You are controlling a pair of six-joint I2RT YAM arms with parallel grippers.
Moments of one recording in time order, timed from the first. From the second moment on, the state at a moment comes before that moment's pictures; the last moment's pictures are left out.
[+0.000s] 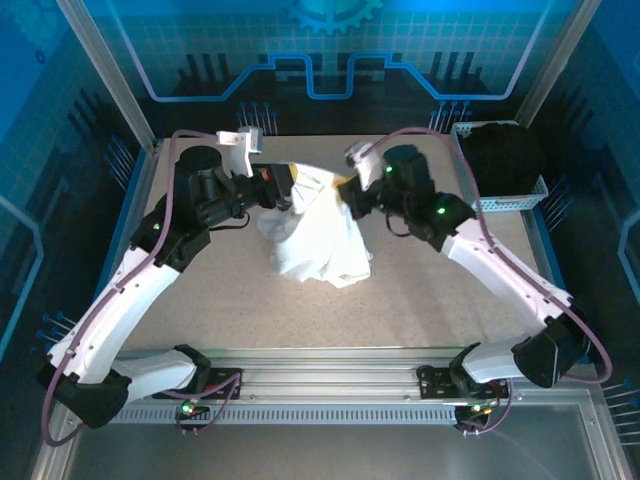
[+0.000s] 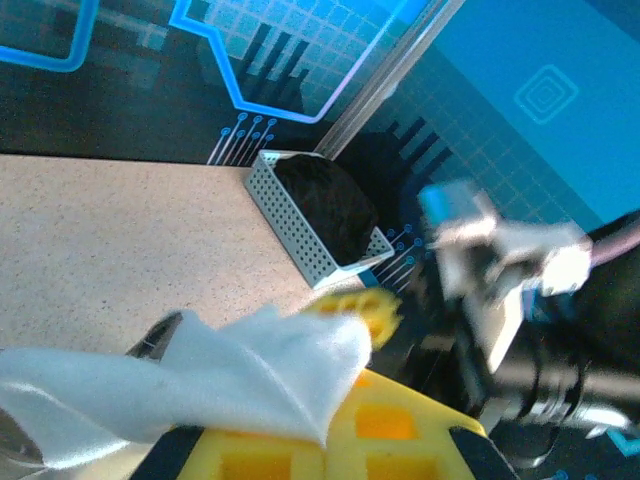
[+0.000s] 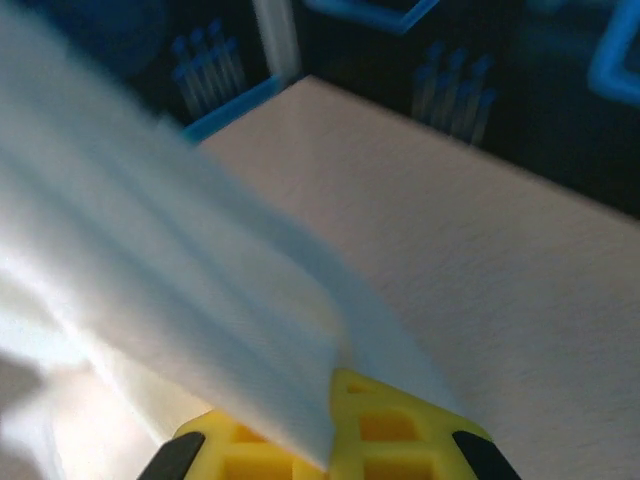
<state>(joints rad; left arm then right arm) -0.49 1.15 1.37 -0.43 0.27 -0.57 0.60 1.36 1.39 -0.44 -0.16 0.01</state>
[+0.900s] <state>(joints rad) -0.49 1.23 1.39 -0.39 0.25 -0.54 0.70 1.27 1.26 -0.46 -0.22 -0.05</state>
